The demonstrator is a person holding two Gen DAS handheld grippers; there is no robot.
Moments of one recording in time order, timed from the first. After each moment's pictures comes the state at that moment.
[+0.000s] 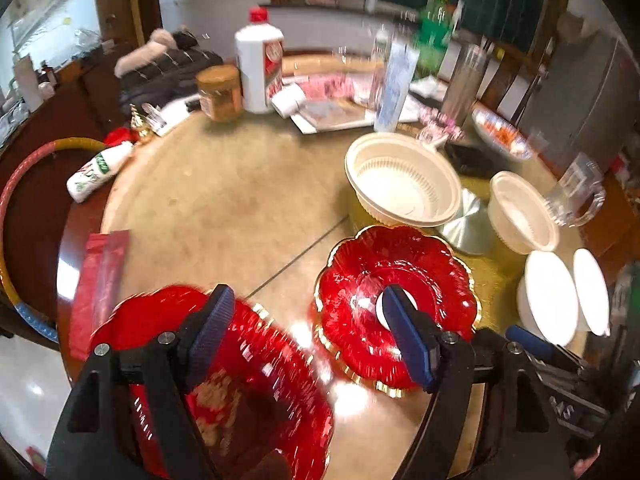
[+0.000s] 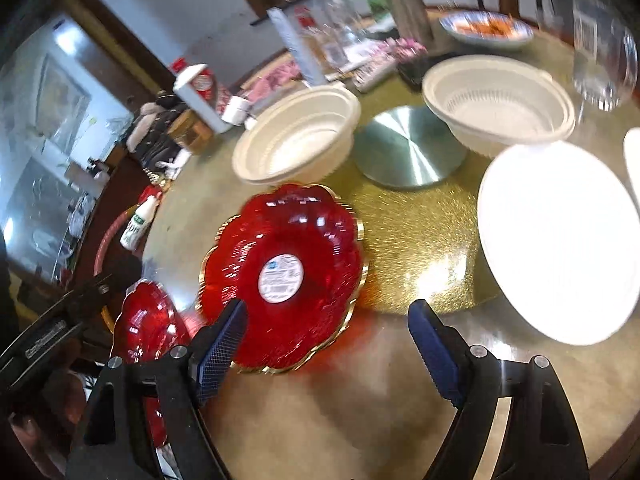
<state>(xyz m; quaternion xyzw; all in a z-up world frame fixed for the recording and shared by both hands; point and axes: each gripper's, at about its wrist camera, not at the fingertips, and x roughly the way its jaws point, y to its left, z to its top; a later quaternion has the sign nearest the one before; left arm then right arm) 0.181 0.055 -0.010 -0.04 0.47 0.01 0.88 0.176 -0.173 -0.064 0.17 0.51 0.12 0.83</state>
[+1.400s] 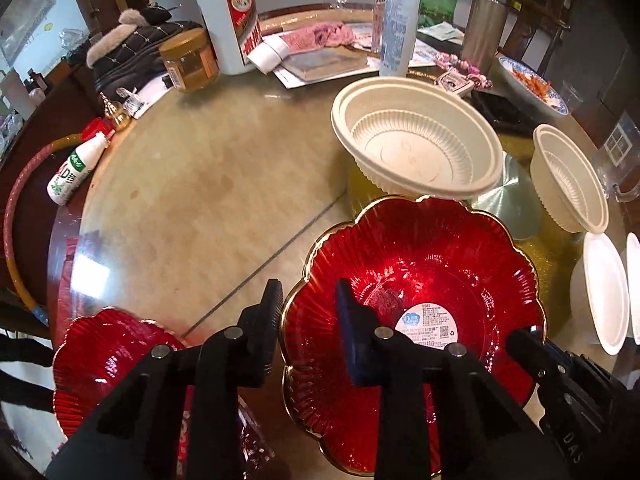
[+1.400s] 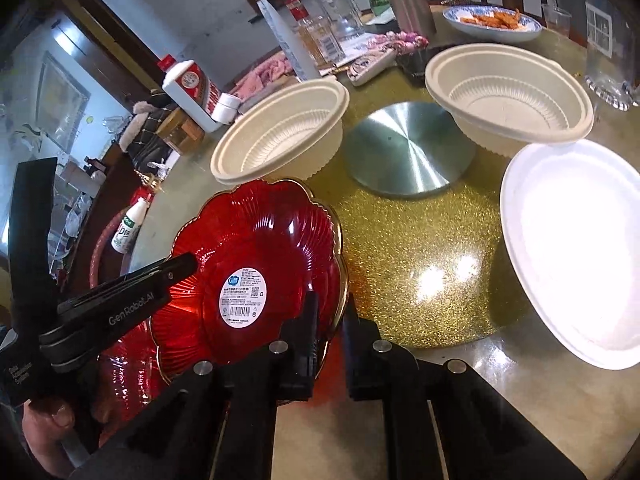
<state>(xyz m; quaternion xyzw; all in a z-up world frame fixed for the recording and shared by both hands) 0.218 0.024 -0.055 0.01 0.53 0.04 0.85 0.191 -0.175 -0.080 0.17 0.50 0.13 0.84</state>
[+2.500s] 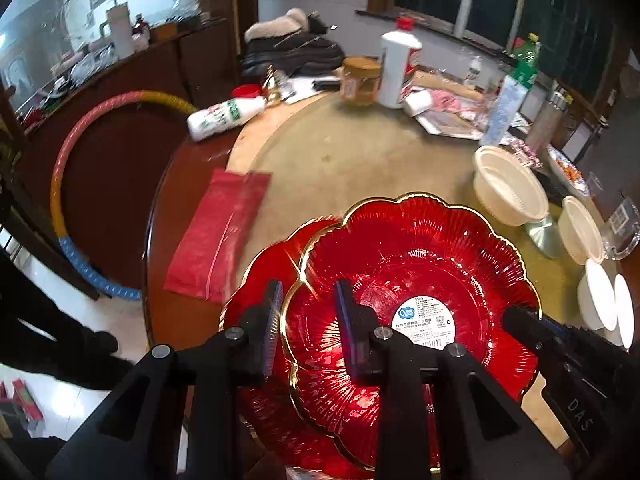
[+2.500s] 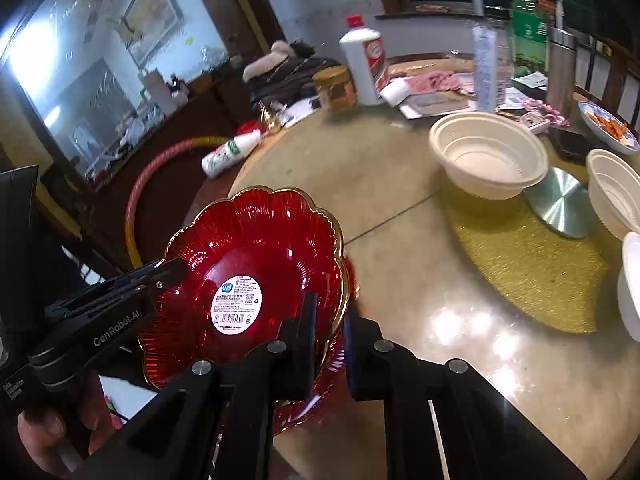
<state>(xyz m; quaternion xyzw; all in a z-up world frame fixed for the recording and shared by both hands) 0.079 0.175 -0.025 -0.10 0.45 0.14 0.88 0.115 -0.009 -0.029 0.02 0.46 0.25 0.85</state>
